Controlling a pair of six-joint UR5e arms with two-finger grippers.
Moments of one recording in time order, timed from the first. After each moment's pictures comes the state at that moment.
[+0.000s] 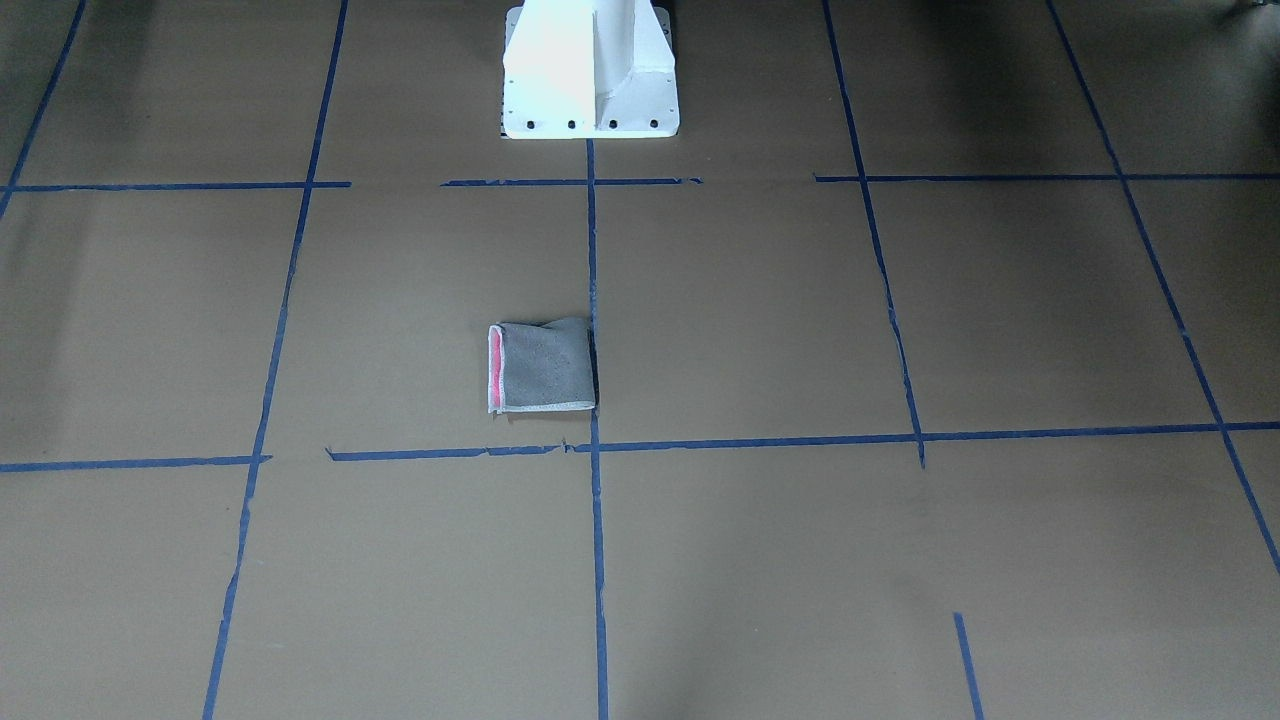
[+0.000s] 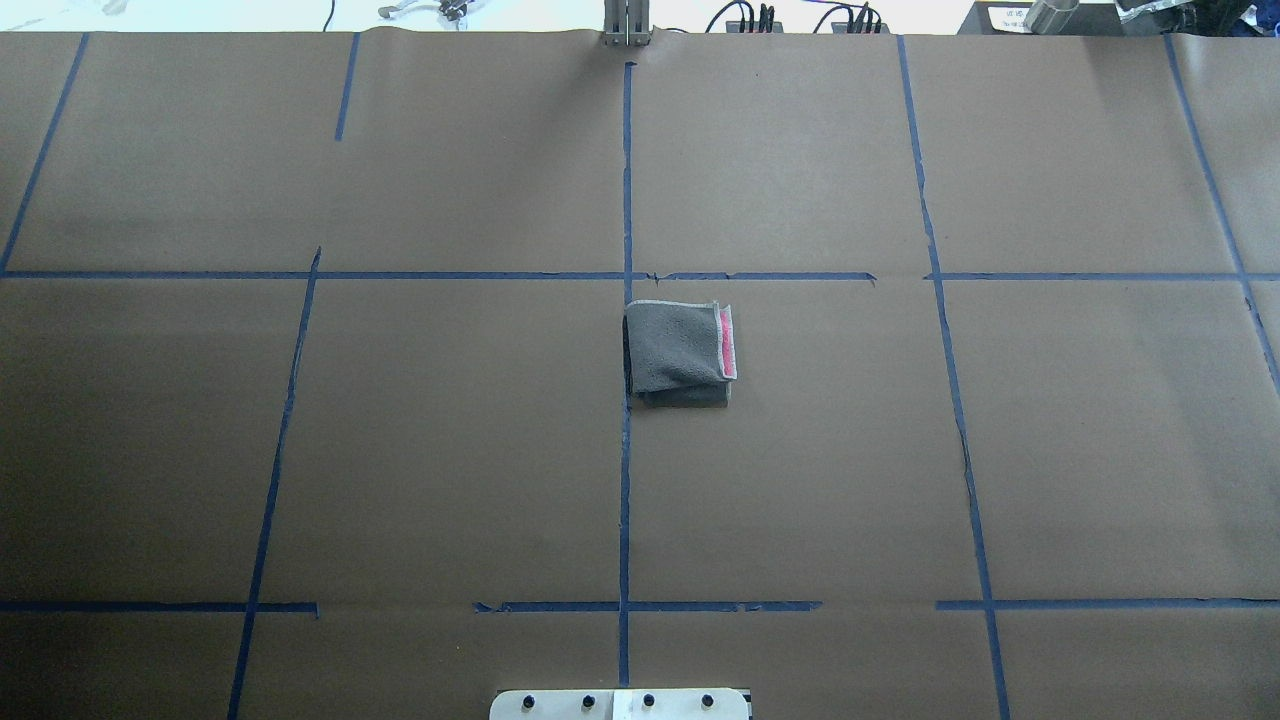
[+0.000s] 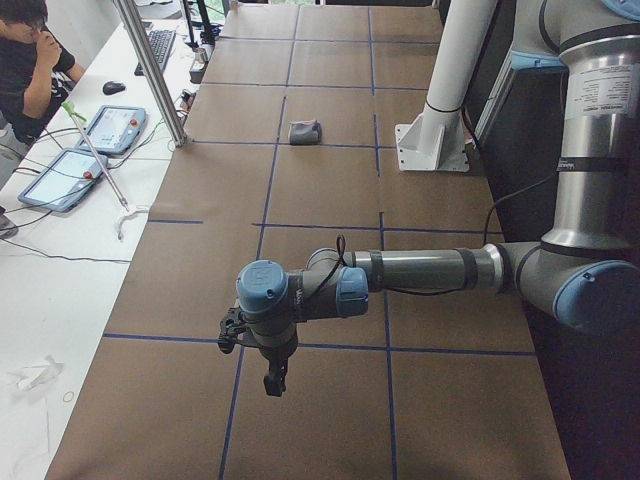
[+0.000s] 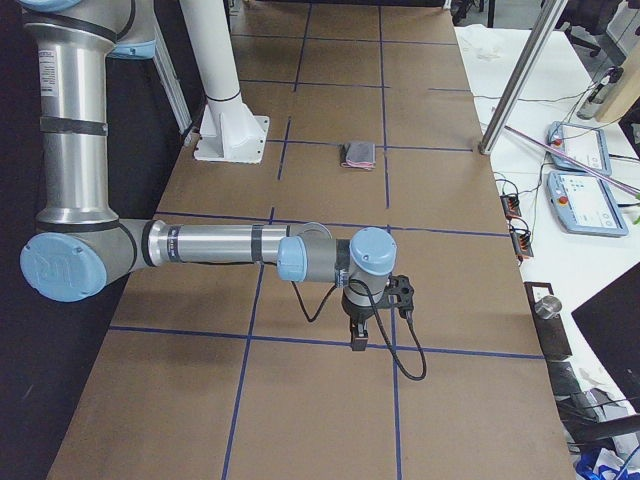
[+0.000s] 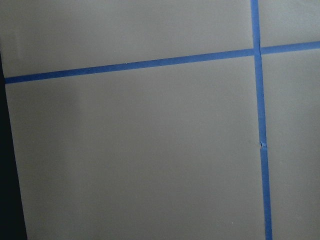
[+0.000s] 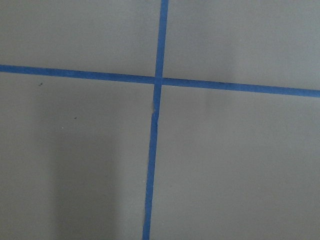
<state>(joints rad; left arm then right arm) -1.65 -1.55 -1.56 -1.51 -2.24 0.22 1.54 -1.61 1.65 -1.62 2.29 -0.04</state>
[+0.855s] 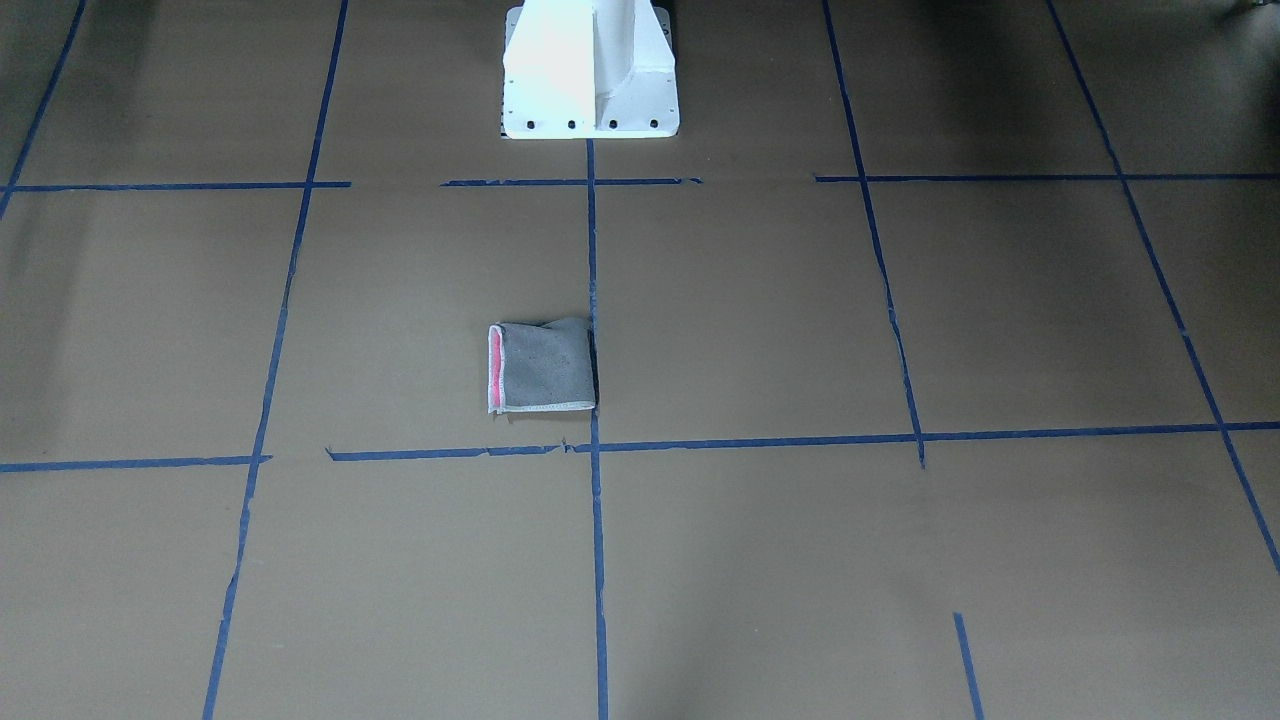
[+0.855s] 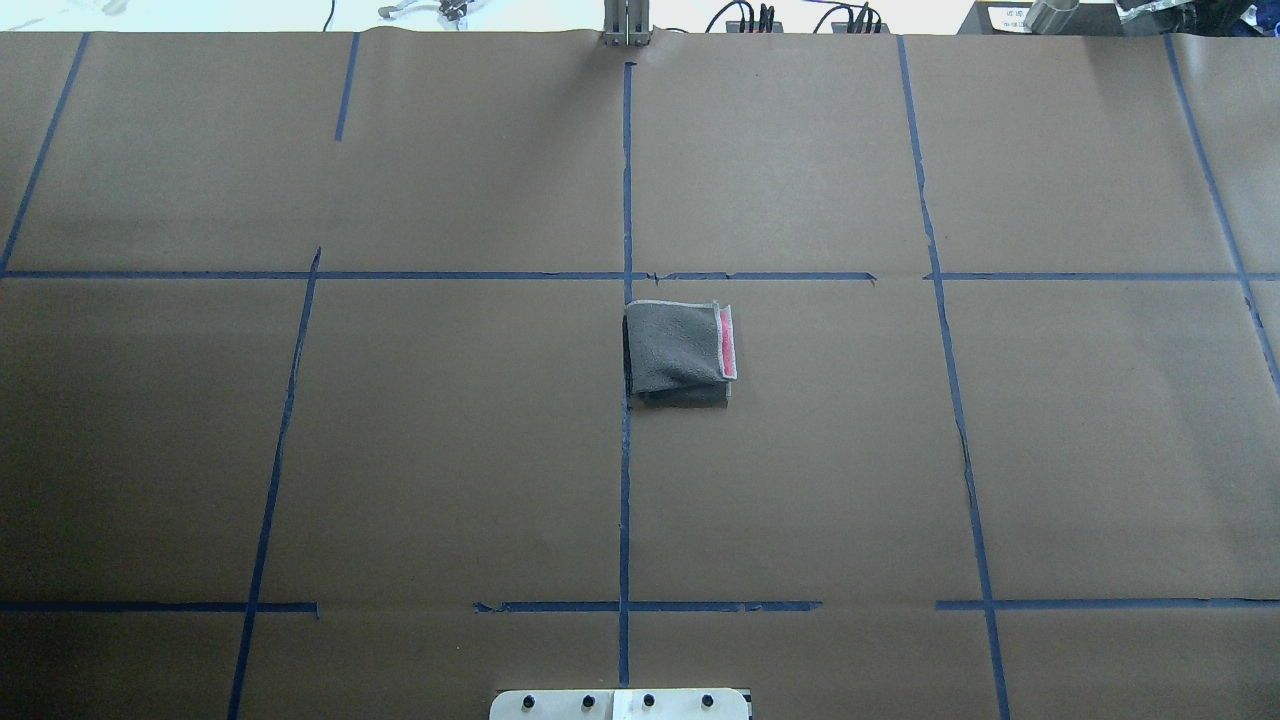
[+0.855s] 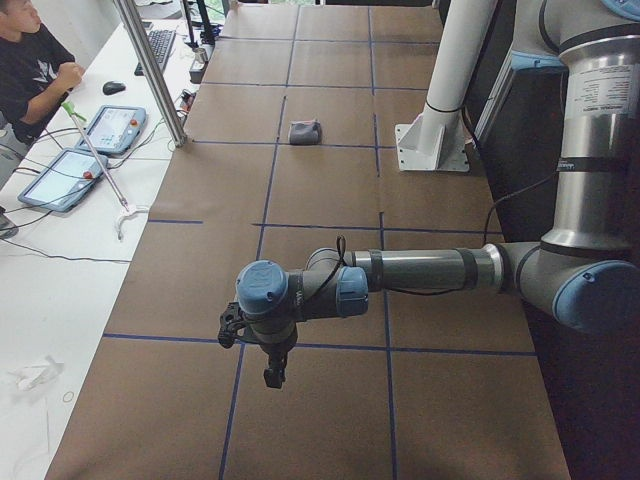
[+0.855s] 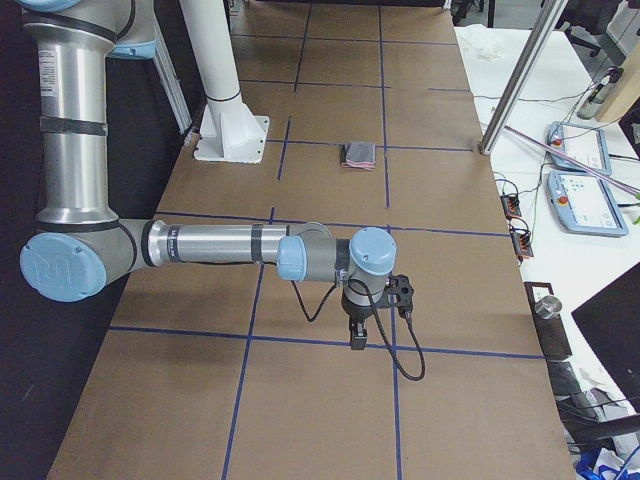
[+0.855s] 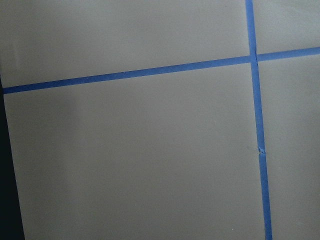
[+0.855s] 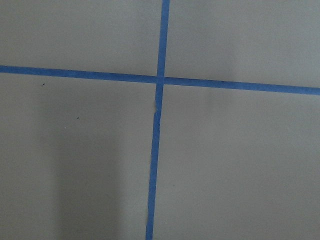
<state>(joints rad) -1.65 -1.55 -1.55 -1.51 -2.34 0.22 1.54 -1.61 1.66 -1.62 2.30 -0.04</state>
